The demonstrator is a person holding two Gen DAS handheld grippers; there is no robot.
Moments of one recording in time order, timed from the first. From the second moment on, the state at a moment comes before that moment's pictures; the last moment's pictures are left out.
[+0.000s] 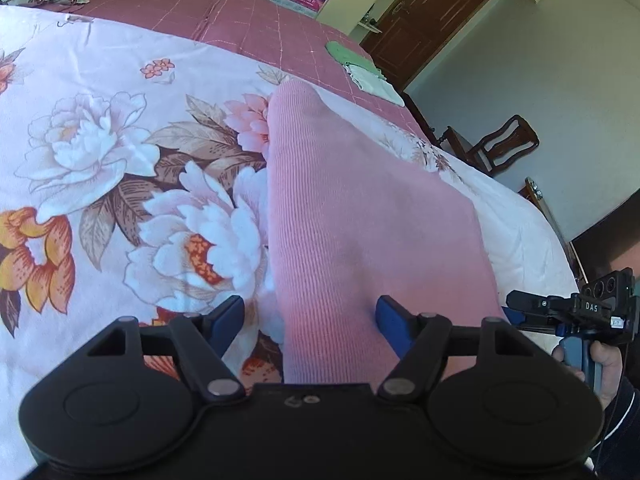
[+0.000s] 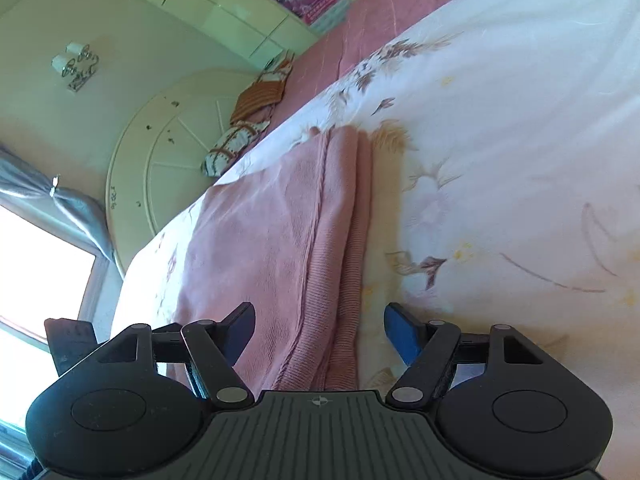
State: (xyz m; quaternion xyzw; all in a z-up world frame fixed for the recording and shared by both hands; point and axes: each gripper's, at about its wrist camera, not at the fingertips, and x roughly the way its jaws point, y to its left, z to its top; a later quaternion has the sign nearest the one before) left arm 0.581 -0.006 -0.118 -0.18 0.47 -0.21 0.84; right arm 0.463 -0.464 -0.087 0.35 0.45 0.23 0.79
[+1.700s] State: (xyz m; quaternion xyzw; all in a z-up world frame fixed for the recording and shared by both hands) left arm 0.549 -0.130 -0.096 0.07 0.44 -0.21 0.87; right arm 0.420 -0.370 -0.050 0.06 0.45 0.14 0.88
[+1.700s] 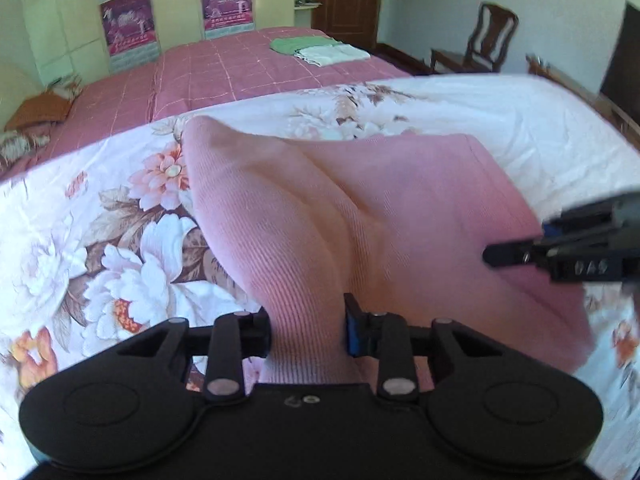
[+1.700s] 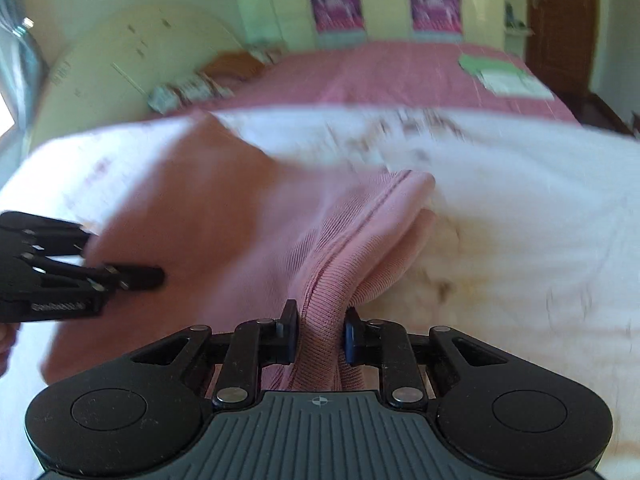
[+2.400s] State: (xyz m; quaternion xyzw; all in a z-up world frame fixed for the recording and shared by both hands) left arm 0.497 0.017 -0.007 0.08 0.36 -0.23 0.90; right arm 0.378 -0.227 0.050 0.03 0.35 0.13 0.93
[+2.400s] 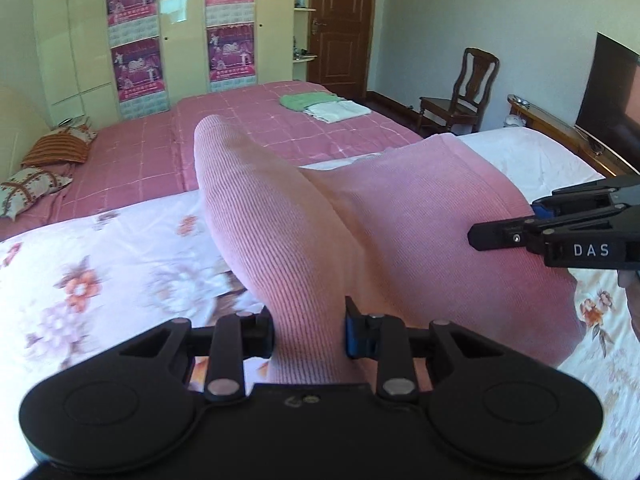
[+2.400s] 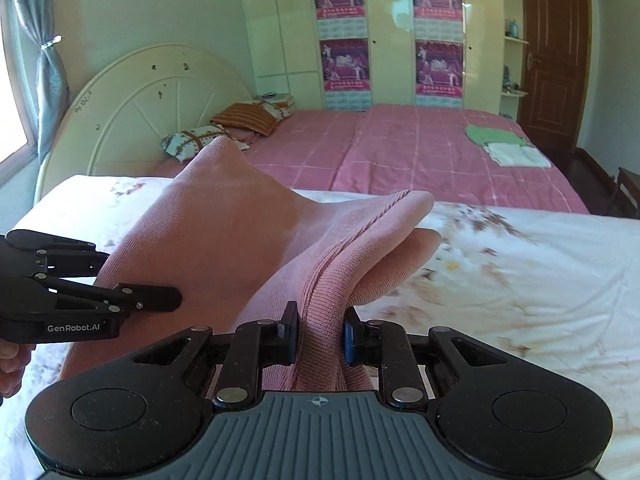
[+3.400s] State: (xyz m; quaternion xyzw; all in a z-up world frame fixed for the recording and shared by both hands) left arm 0.491 0.232 -0.054 0.00 0.37 -0.15 0.92; right arm 0.408 -0.068 -0.040 0.06 0.40 0.15 0.90
